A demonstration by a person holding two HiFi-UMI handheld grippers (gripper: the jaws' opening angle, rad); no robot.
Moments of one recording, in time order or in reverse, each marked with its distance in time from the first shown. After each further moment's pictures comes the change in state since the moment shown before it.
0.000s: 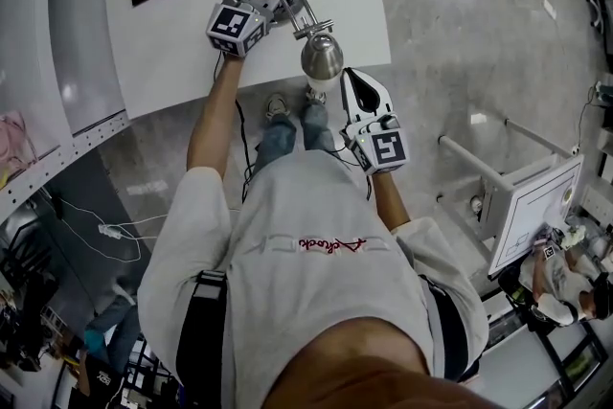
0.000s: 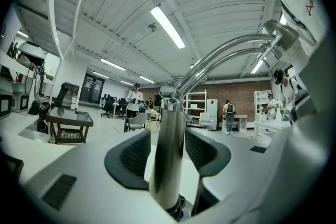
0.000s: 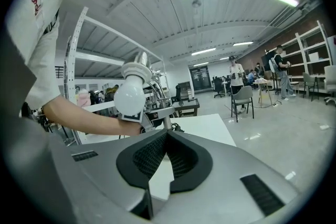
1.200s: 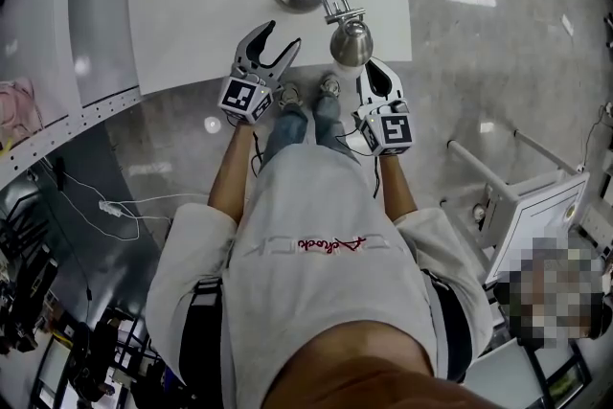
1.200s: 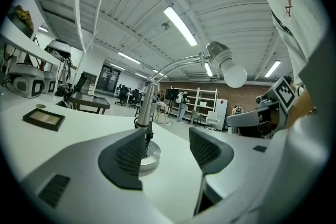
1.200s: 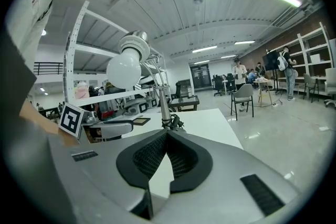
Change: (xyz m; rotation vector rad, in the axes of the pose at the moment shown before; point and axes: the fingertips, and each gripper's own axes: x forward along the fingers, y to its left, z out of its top) left arm -0.147 -0.075 -0.060 -0.122 0.065 0.128; right arm 0.022 0.000 -0.032 -0.028 -0.004 0.031
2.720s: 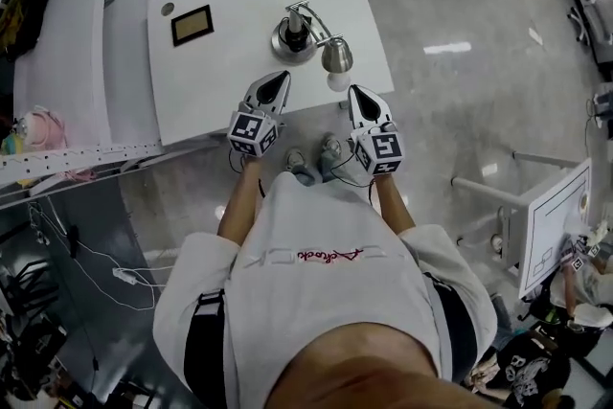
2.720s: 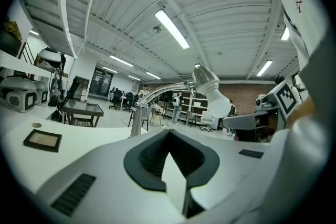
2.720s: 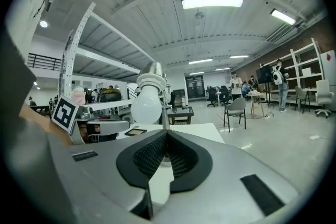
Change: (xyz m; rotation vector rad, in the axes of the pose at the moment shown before) left arm -0.017 -0.022 0.056 0.052 -0.011 -0.052; right arm -0.024 0.022 0.045 -0.048 -0.106 -0.086
